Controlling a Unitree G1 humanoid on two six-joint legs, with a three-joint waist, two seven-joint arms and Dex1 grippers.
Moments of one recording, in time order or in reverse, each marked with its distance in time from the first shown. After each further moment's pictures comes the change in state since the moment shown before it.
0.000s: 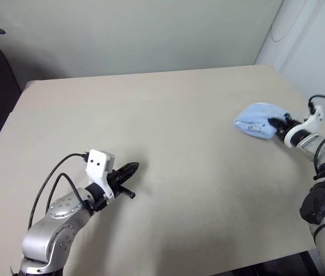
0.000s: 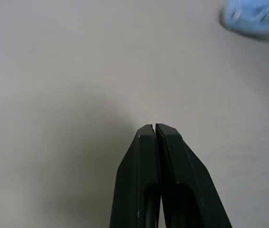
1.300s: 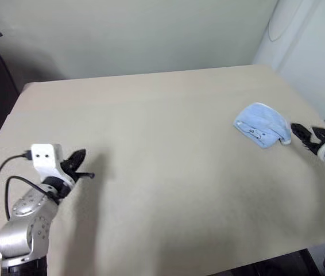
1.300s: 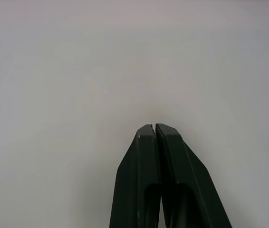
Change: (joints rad) left arm -0.070 0.011 0.280 0.254 0.110 -0.190 0.097; right arm 0.464 -0.091 0.228 -0.842 -0.068 -0.186 0.244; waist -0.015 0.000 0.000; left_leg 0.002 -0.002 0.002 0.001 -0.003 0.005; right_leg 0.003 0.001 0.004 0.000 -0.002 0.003
